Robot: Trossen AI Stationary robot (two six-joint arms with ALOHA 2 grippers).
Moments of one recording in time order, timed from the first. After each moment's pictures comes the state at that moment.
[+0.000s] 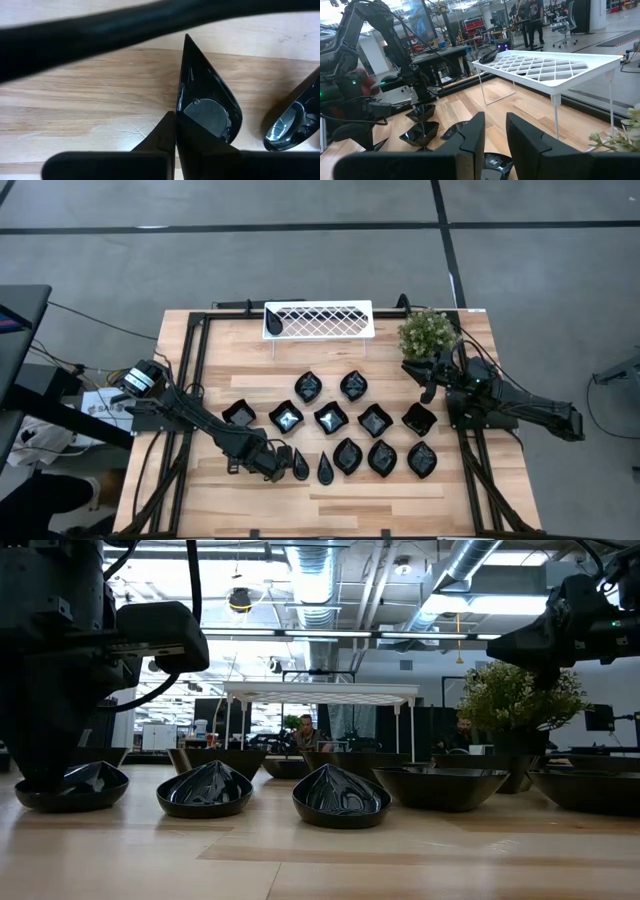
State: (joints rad) left arm -0.57 1.90 1.00 -0.60 -0.03 -2.14; right arm -0.34 0.01 0.02 -0.01 0.03 0.24
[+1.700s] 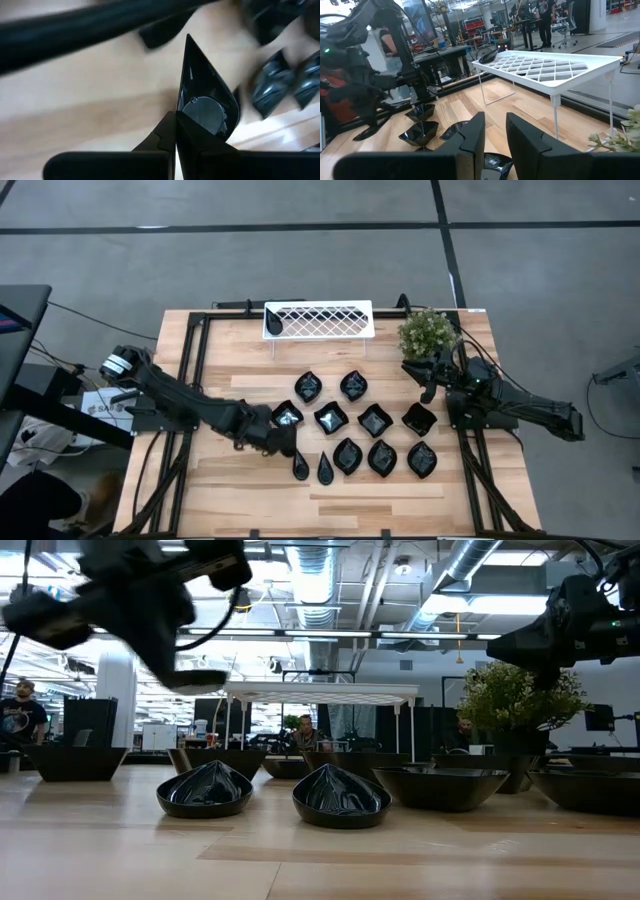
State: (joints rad) left arm -0.43 1.67 1.00 -0.62 -0.18 -1.87; right arm -0.34 0.01 0.02 -0.01 0.03 0.24
